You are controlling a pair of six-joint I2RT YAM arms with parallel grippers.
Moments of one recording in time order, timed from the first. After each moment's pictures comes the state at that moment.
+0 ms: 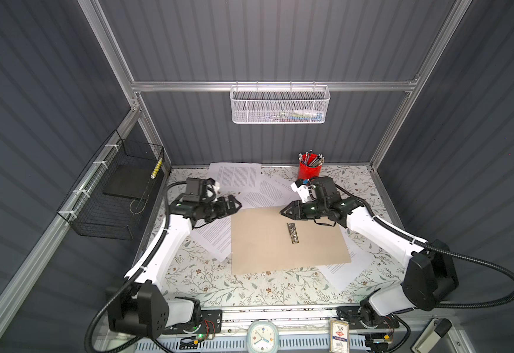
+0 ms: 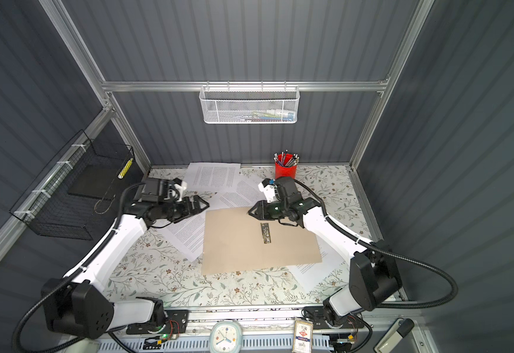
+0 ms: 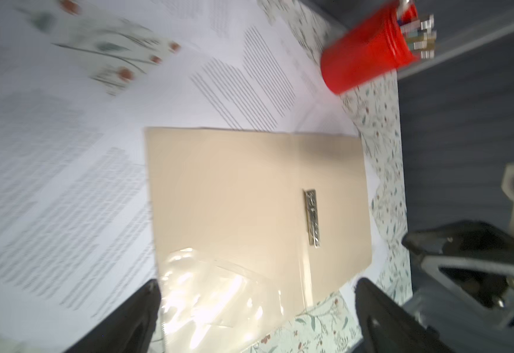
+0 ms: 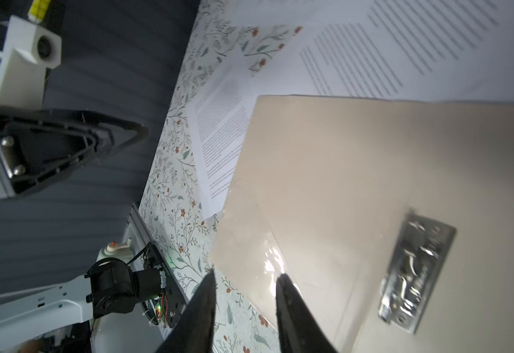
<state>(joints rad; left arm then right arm) -0.29 1.37 1.12 -0.65 0.45 -0.44 0.48 1.47 1.08 -0.40 -0.55 0.46</state>
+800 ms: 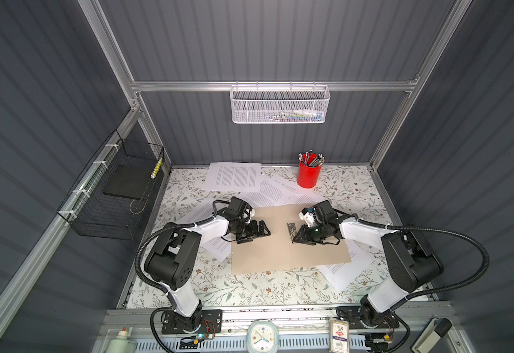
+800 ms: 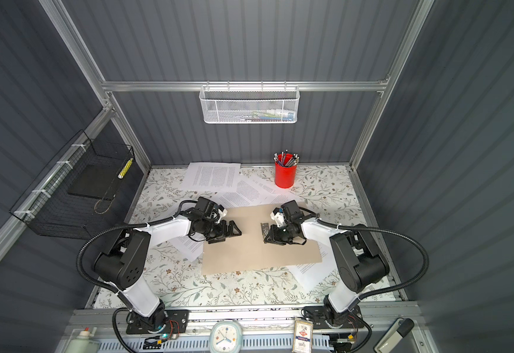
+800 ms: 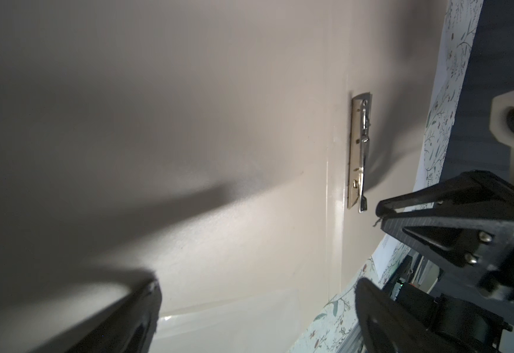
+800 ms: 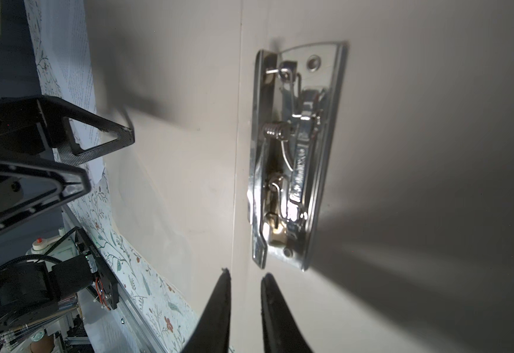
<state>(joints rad) -0.48 1.73 0.96 -0.34 0.55 -0.52 0.42 1.66 0.84 -0.32 -0.56 0.41</state>
